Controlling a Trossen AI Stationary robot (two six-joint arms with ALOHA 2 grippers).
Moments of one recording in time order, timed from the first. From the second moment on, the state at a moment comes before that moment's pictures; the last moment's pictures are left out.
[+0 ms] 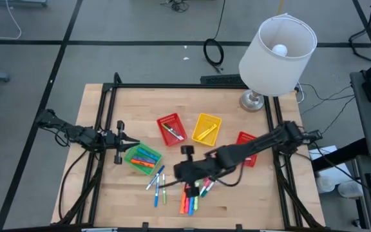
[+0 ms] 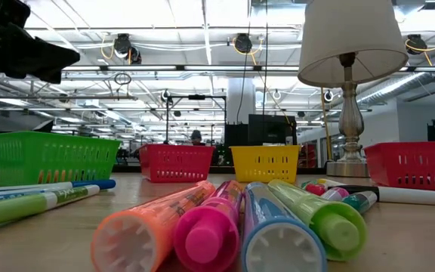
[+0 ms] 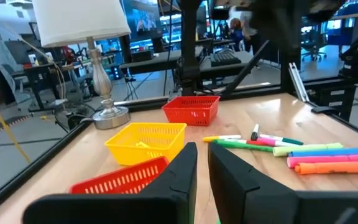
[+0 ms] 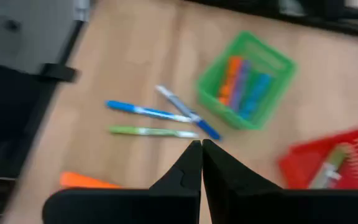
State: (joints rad) left arm -0.42 0.08 0.02 0.08 -0.42 0.14; right arm 0.39 1.94 1.84 -0.71 0.25 0.12
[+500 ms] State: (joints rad) left arm -0.42 0.09 0.02 0.08 -0.46 0.15; right arm 0.38 2.21 2.02 -0.93 -0.07 -0.07
